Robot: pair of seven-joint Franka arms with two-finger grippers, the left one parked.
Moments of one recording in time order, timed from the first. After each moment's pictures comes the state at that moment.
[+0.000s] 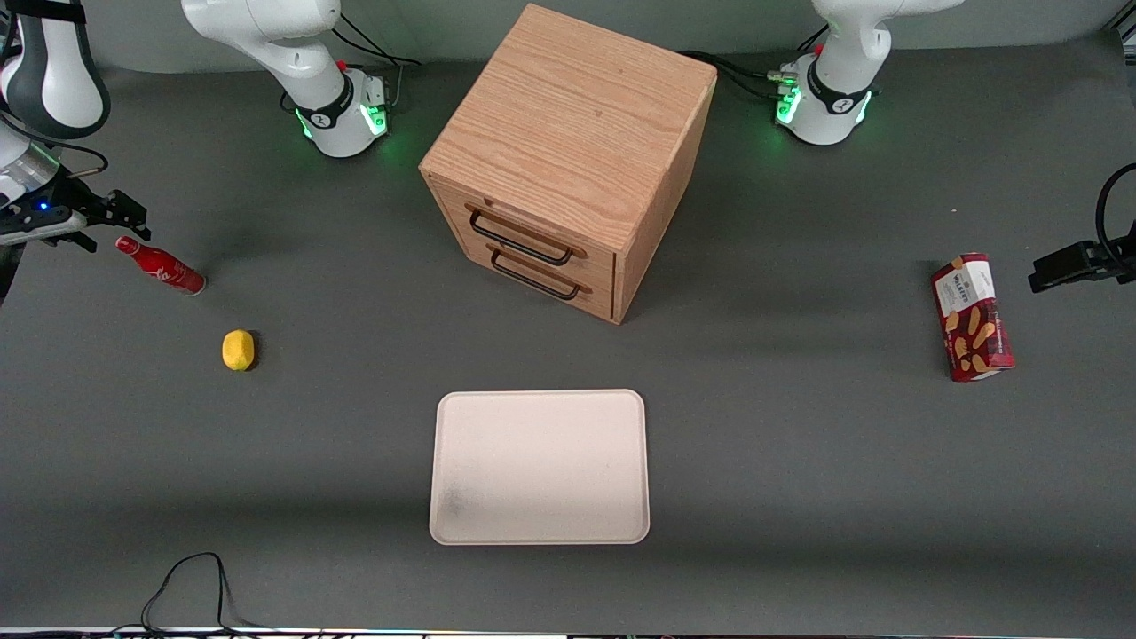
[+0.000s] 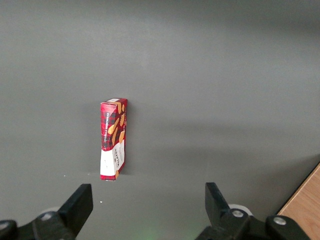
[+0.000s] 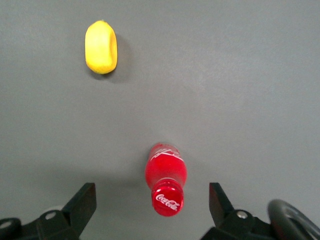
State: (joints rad) arm 0.04 -0.30 -0.71 -2.57 -0.20 2.43 -0.73
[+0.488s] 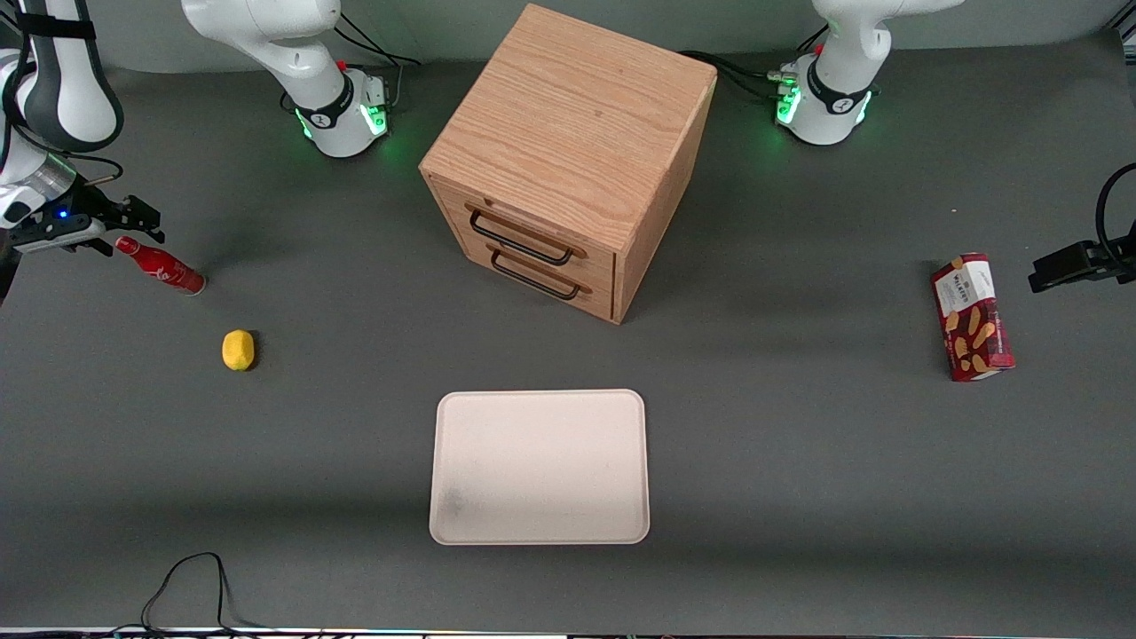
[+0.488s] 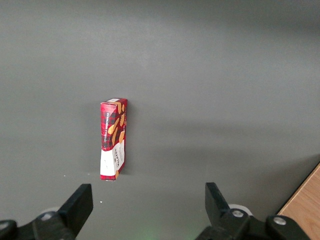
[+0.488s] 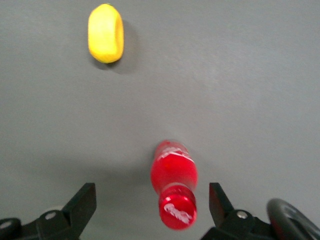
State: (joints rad) arm 0.04 -0.23 -0.71 -2.58 -0.11 2.46 -0.84
